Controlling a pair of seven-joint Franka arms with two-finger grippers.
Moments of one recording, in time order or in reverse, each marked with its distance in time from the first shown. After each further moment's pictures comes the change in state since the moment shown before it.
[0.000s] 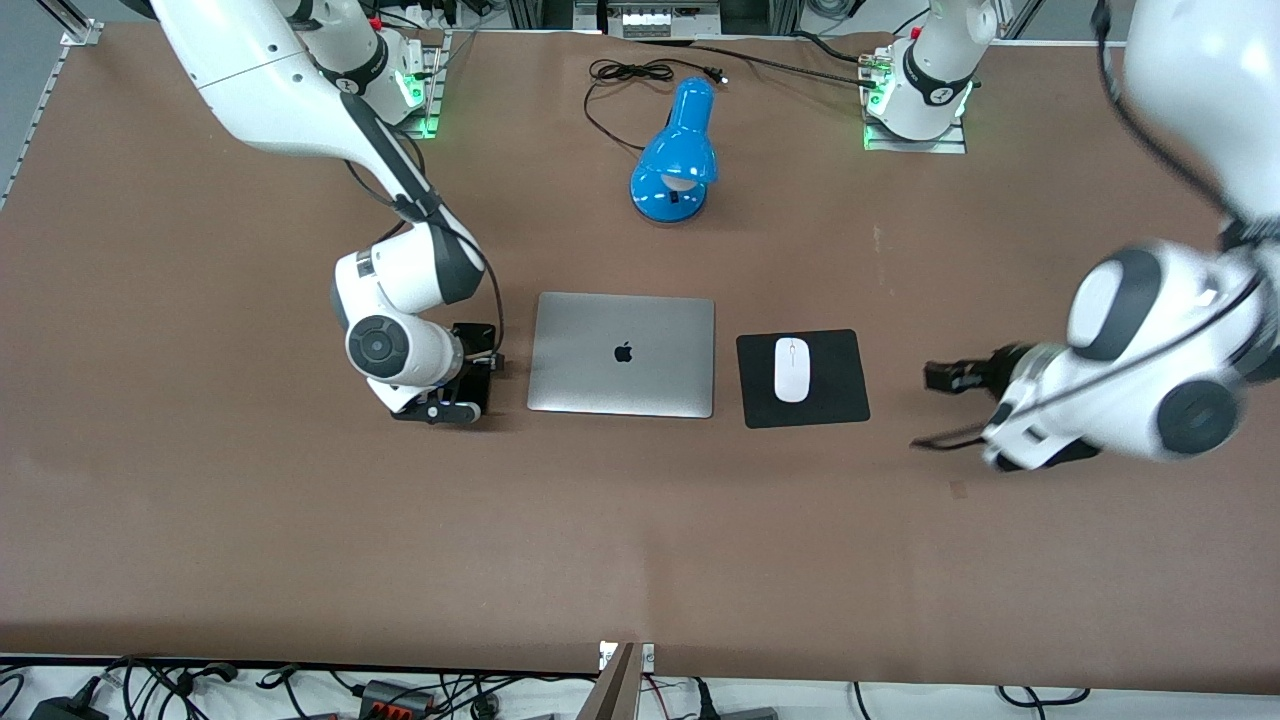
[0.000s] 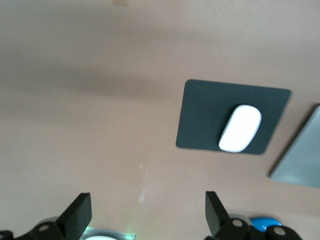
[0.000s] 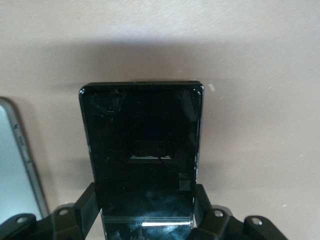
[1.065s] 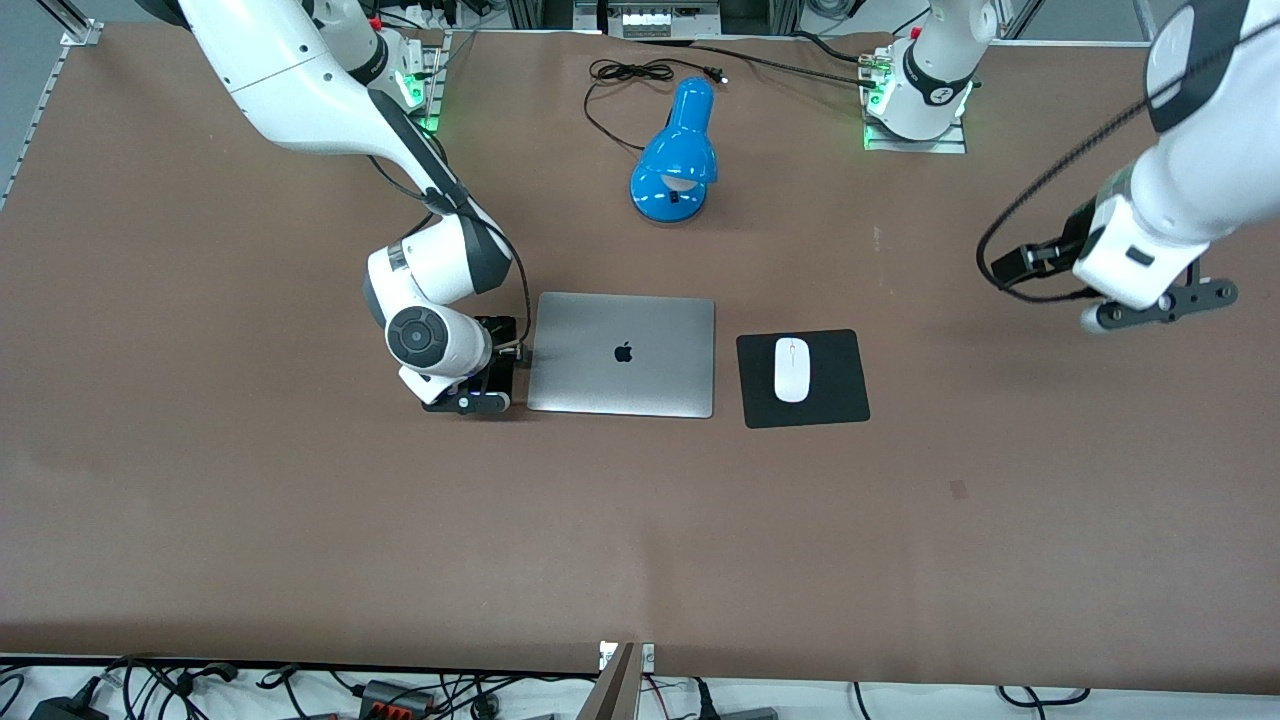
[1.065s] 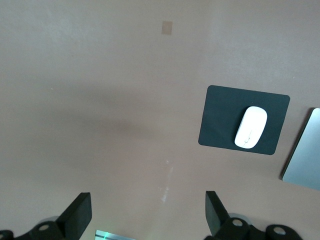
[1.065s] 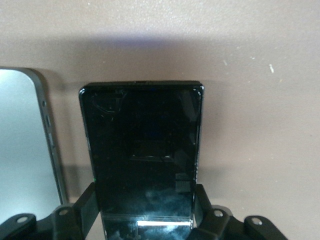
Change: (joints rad) left arm 0.076 -0.487 -0.009 -0.449 0.001 0.211 0.019; right arm 0.051 0.022 0.000 0.000 0.000 0.013 0.005
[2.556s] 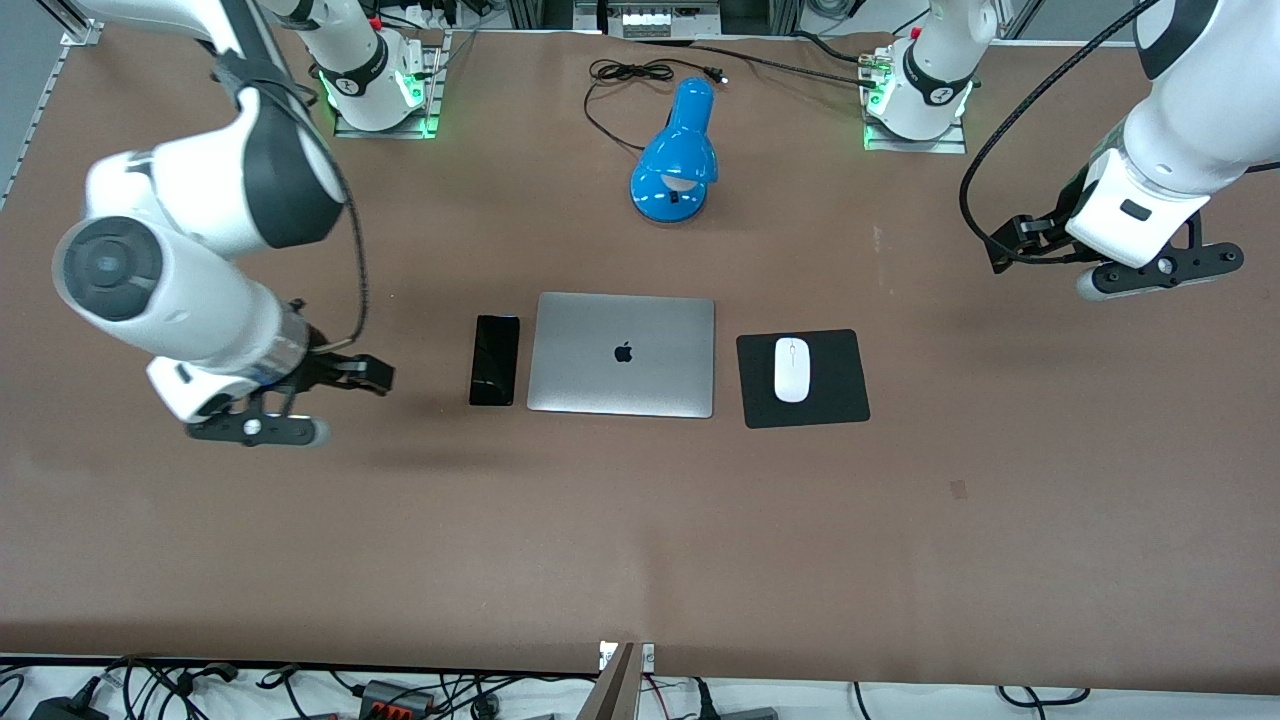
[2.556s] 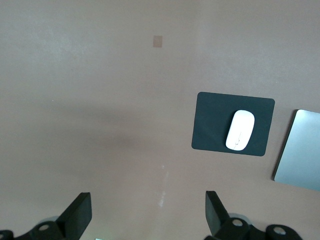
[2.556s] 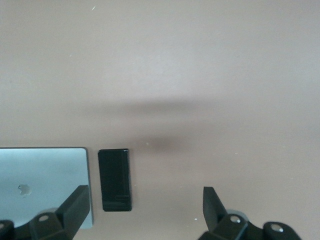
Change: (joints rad) left arm -0.038 -0.041 0.007 -0.004 -0.001 0.018 0.004; right arm -0.149 -0.197 -0.040 0.490 -0.062 -0.474 -0.103
